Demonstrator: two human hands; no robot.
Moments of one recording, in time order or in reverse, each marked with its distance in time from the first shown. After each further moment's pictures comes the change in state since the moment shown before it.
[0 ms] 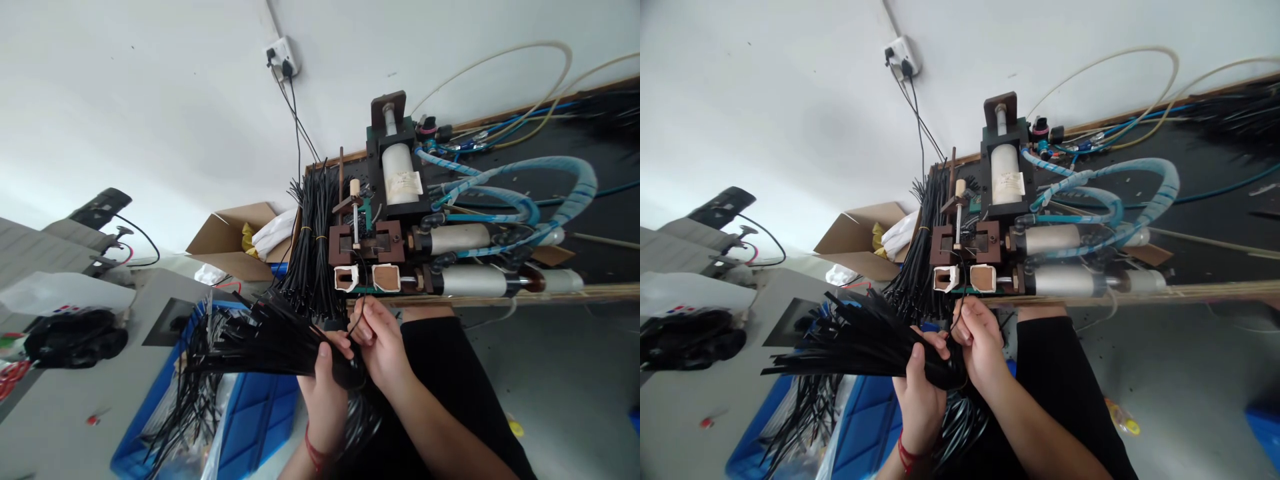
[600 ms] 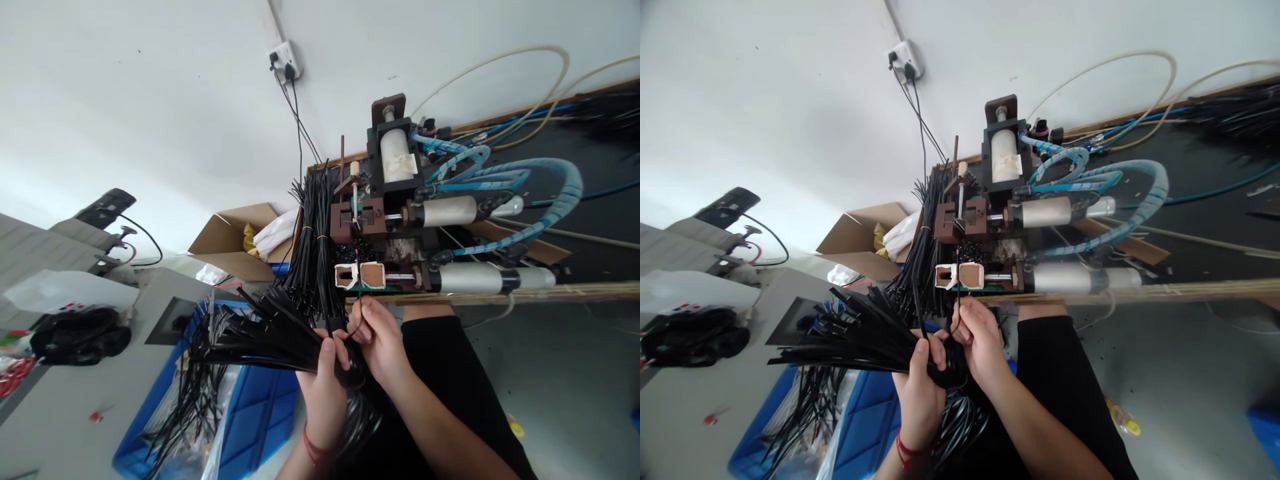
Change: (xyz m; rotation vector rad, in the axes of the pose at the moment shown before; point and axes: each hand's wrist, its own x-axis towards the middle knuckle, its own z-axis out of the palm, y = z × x) left_hand -0.001 0.008 0.006 0.046 0.031 -0.005; right_hand -0.001 0.003 -0.007 -0.096 -0.050 -0.027
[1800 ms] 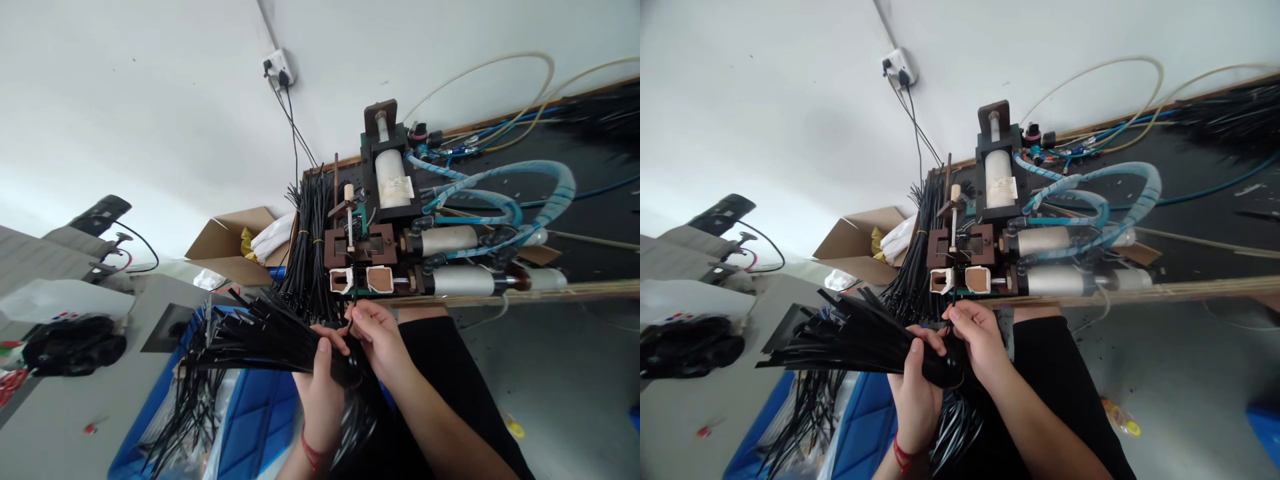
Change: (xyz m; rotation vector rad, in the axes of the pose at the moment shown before) left_hand 0.005 0.003 0.004 -0.029 -0.059 0.018; right_hand 0.008 -0.010 -0.004 -0.046 0.014 0.072
